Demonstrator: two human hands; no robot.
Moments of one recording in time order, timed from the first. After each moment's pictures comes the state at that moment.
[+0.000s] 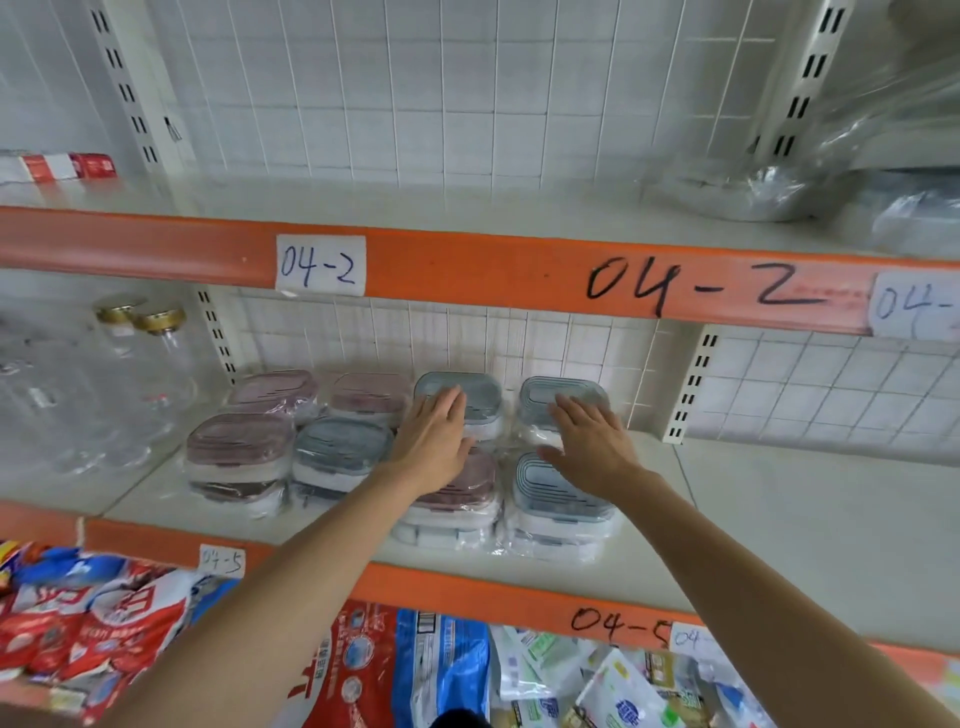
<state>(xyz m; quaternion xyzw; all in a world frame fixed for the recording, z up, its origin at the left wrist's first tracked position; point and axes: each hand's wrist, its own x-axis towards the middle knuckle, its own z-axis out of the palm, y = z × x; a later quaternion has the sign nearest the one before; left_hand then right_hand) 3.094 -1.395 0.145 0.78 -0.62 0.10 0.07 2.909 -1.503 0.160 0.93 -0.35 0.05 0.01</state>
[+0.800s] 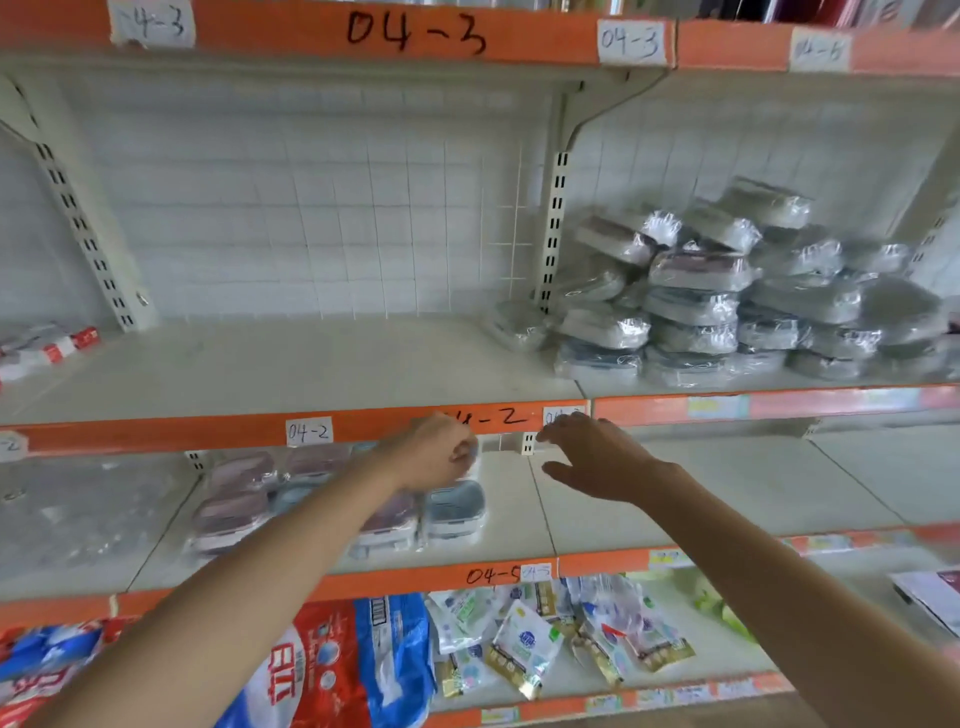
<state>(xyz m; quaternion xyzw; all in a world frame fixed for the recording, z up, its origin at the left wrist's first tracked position) 2.942 -1.280 0.427 0.63 -0.76 -0.08 0.11 2.722 -1.339 0.442 0.93 -0.36 0.02 0.01</state>
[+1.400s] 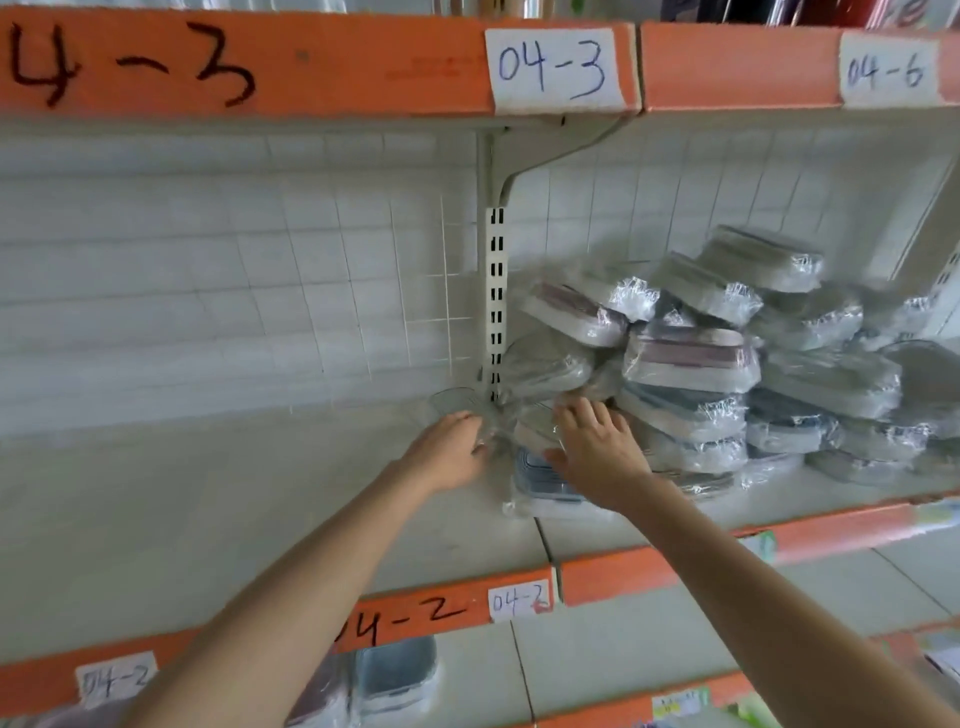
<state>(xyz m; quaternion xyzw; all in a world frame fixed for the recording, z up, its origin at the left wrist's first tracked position) 2.911 -1.540 0.455 0.67 -0.73 -0.05 0.15 2.715 -1.562 0.466 0.86 -0.51 0.09 0.04</state>
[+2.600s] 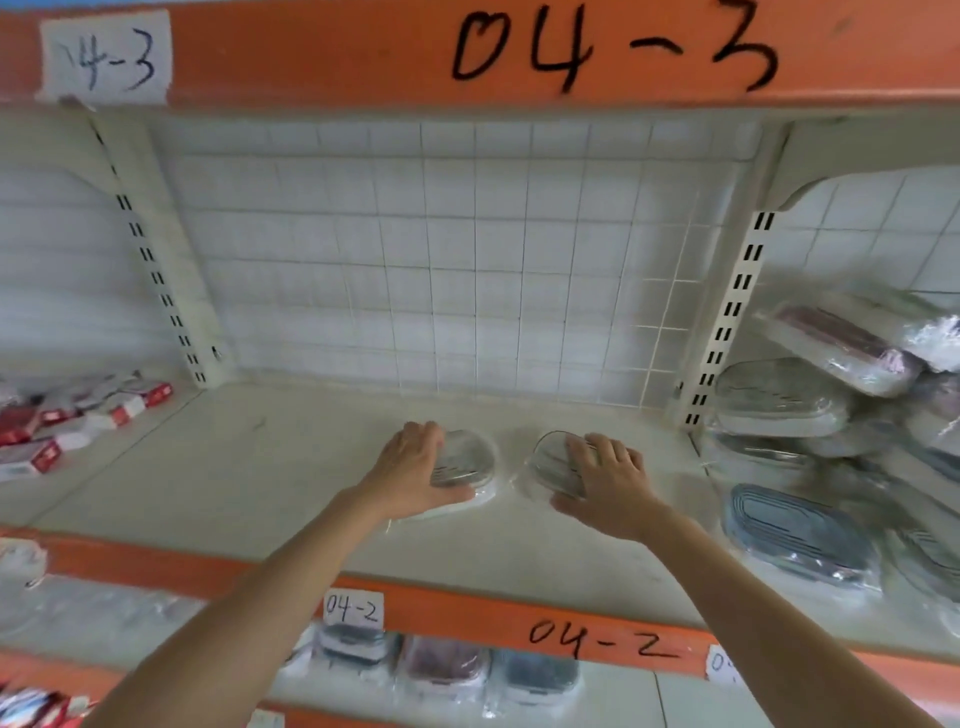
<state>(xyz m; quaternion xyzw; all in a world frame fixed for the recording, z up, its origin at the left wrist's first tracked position) 3.127 -1.412 0.434 0.79 -0.60 -0.05 0.12 2.901 -1.542 0.423 0.92 -0.39 0.06 -0.05</state>
